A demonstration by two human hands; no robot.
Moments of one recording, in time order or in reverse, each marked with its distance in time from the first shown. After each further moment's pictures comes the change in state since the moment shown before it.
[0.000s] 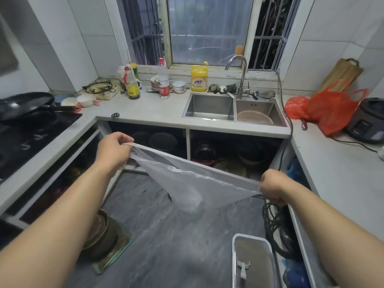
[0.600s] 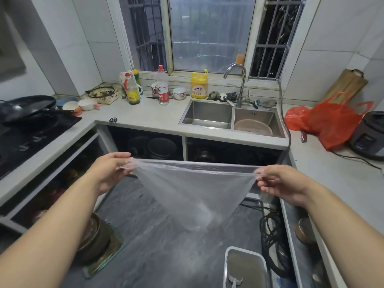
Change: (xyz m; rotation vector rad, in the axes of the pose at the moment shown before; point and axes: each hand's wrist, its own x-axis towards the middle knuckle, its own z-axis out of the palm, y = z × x) left_hand -0.013 0.007 0.046 -0.729 -0.240 -0.421; right_hand 0.039 0.054 -0.078 1.175 -0.364 -0.220
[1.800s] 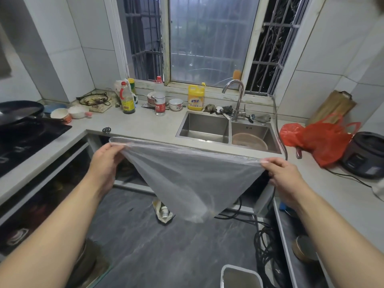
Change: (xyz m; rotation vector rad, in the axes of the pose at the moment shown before) left_hand 0.044 0.053 0.001 -0.108 -0.071 0.358; right_hand 0.047 -0.040 0.049 -0.131 0.426 -0.388
